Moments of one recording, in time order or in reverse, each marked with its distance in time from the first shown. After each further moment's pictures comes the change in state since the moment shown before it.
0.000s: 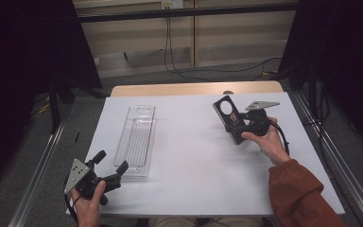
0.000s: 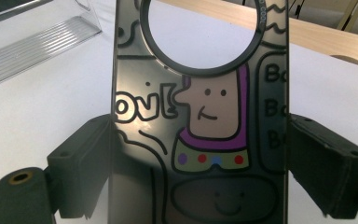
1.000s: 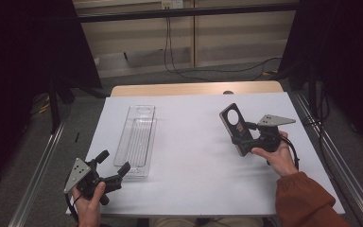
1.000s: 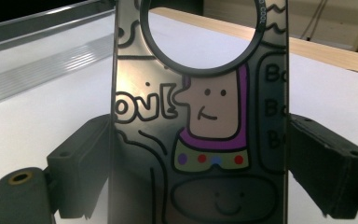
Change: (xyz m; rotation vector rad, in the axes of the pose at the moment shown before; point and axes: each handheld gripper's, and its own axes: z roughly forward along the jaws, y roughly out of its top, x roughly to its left) left arm -0.002 0.002 0.002 0.009 -0.070 0.004; right arm 0.023 -0.034 -0.040 -0.133 0.063 -0.035
